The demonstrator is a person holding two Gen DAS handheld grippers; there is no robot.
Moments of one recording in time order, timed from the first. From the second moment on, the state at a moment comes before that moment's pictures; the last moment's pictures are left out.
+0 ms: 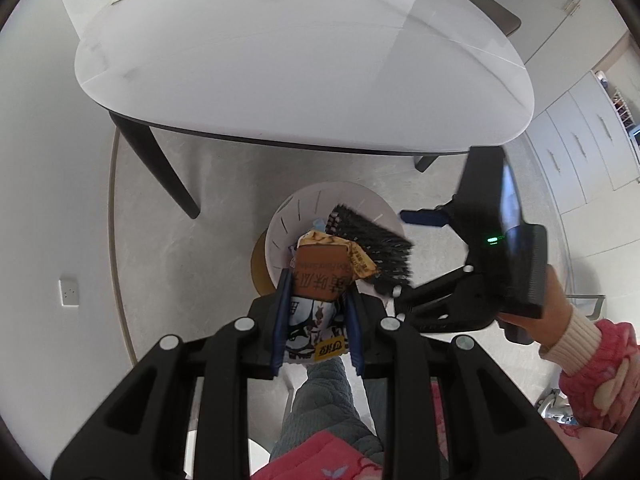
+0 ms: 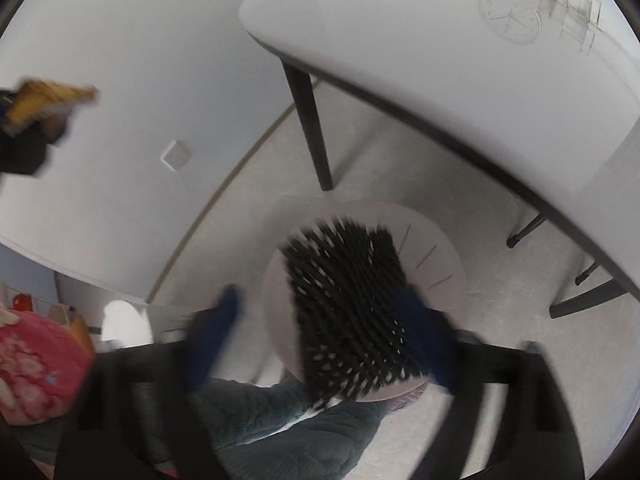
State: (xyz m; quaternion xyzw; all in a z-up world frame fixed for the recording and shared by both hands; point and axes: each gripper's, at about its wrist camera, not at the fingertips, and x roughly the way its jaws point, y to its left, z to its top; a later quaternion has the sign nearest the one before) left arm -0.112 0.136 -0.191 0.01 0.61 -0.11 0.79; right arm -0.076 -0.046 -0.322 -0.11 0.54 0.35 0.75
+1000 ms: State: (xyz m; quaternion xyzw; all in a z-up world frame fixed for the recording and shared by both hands) left arm -0.099 0.086 -0.242 0.07 0.62 -0.18 0.76; right arm -0.117 -0.132 -0.195 -0.11 0.49 0.27 0.82
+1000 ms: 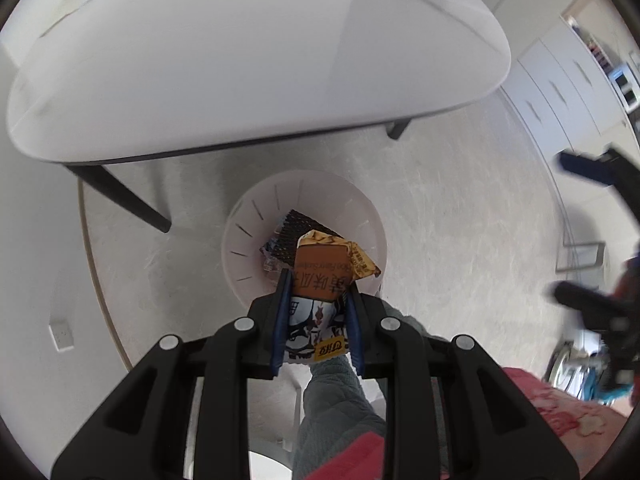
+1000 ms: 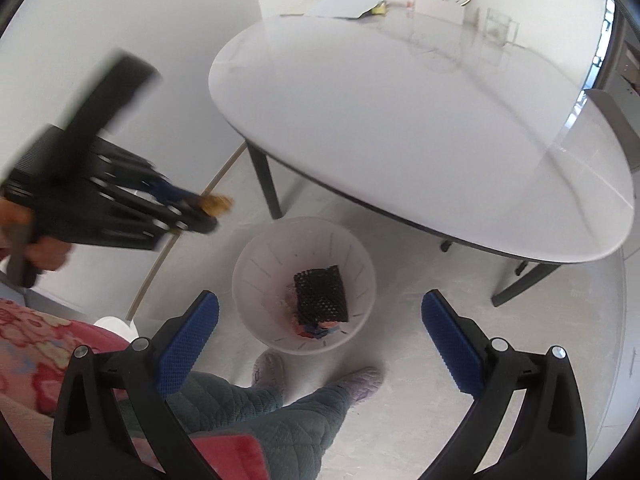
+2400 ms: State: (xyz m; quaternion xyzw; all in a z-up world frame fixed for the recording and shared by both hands) left arm -0.060 0.070 0.000 0.05 0.42 -0.06 0.91; right arm -0.054 -0.201 -0.006 -0.01 0.31 0.19 0.93
